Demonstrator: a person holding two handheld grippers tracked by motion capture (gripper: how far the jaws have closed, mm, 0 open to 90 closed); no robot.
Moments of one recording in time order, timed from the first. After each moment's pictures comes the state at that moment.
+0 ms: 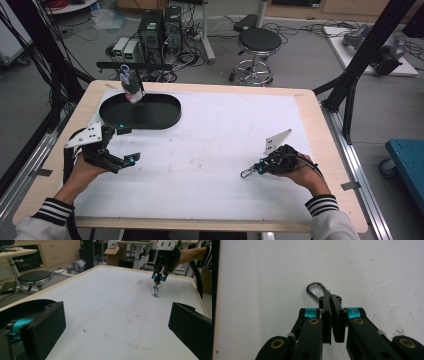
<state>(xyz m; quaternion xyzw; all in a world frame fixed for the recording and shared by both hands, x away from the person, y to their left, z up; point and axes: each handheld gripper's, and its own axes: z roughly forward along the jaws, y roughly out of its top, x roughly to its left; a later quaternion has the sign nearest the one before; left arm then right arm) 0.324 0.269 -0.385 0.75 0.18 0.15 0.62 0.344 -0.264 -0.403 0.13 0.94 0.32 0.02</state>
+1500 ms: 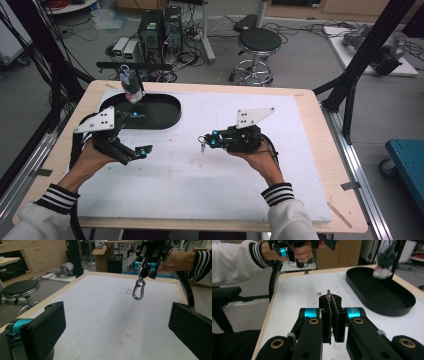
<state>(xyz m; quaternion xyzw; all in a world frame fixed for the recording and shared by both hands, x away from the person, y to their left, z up) 0.330 0.226 -0.331 0.77 0.12 0.13 0.61 0.349 -0.154 -0.332 0.08 0.81 0.58 0.03</state>
